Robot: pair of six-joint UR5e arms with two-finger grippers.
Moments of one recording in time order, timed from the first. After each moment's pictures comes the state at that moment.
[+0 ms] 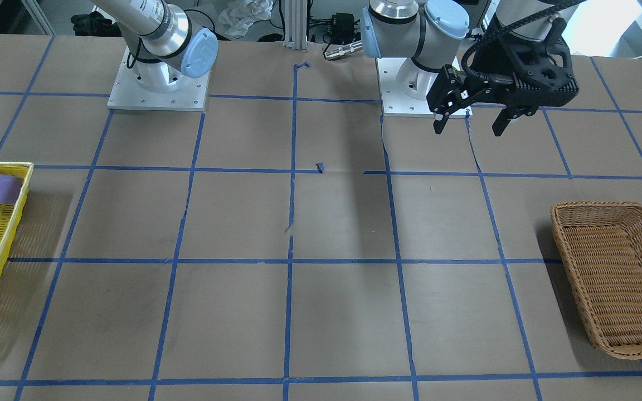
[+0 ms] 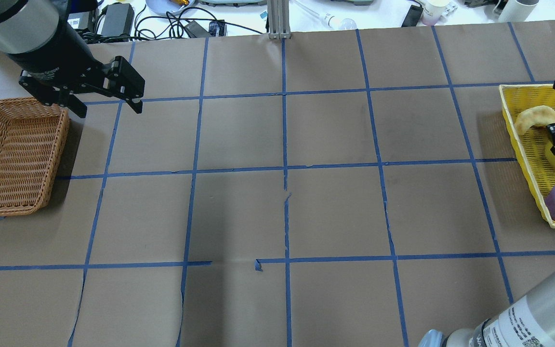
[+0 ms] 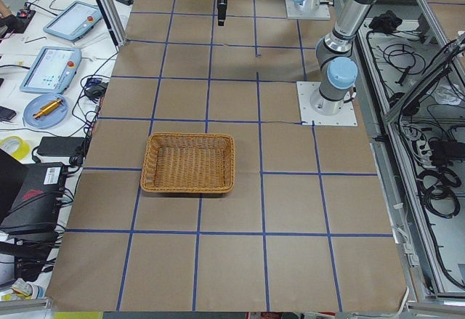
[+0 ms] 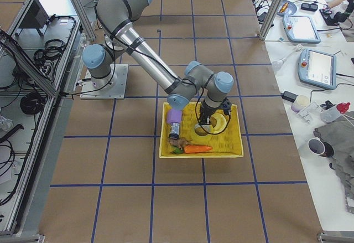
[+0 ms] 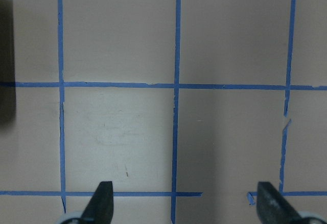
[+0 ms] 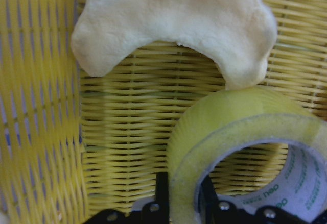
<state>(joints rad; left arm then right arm) -1.51 -1.51 -1.56 -1.58 1.54 0.03 0.95 -1.06 1.60 -2.01 -1.76 -0.66</state>
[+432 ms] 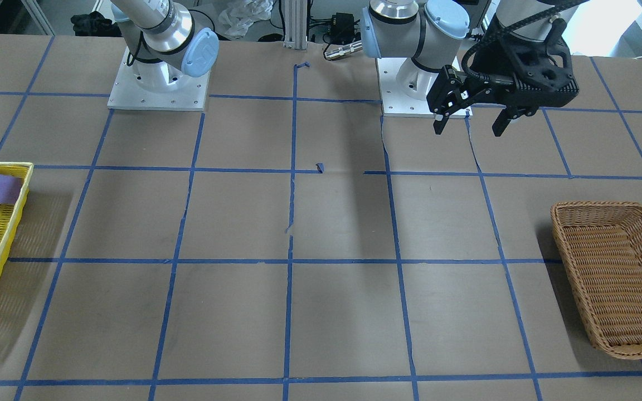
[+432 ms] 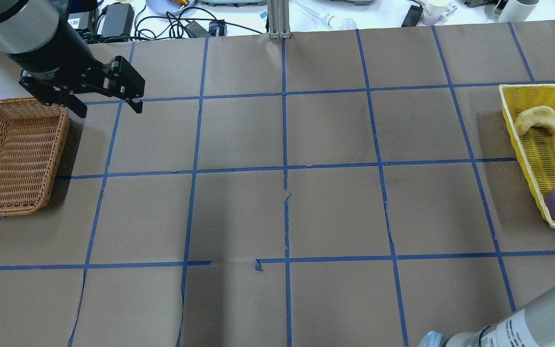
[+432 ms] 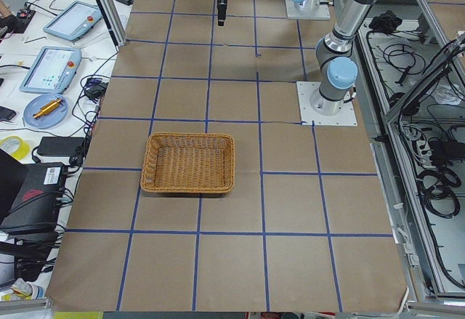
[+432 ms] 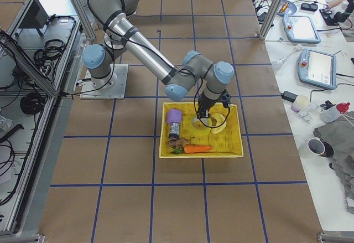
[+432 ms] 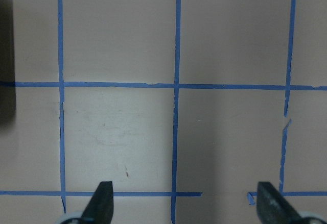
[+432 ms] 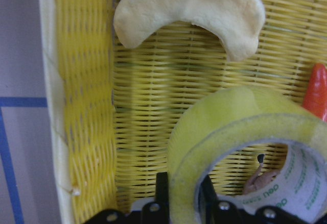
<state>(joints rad) -1.51 -1.51 -1.56 -1.58 1.54 0.03 0.98 -1.17 1.58 -1.91 -1.76 -0.65</state>
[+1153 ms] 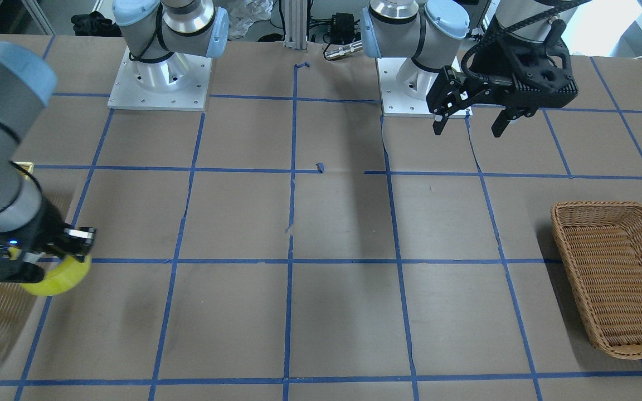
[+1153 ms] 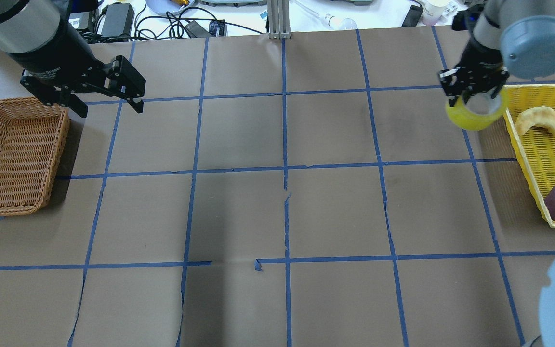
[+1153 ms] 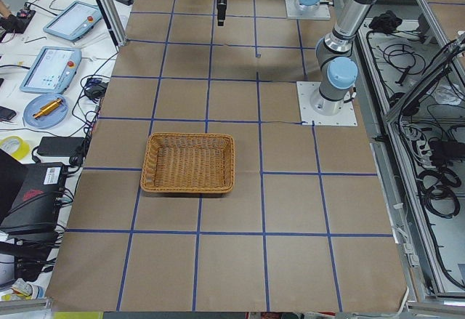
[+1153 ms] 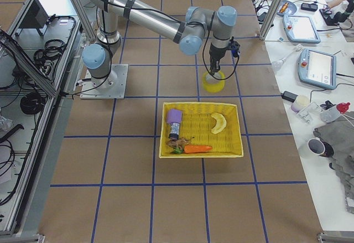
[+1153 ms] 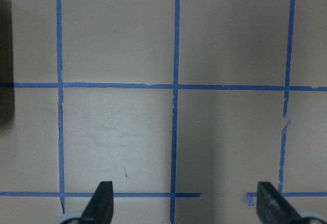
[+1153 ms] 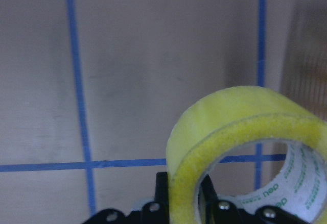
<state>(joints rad) -1.51 -1.51 -1.56 -1.58 1.53 0.03 1.46 -1.25 1.56 -1.87 -1.61 -0.08</state>
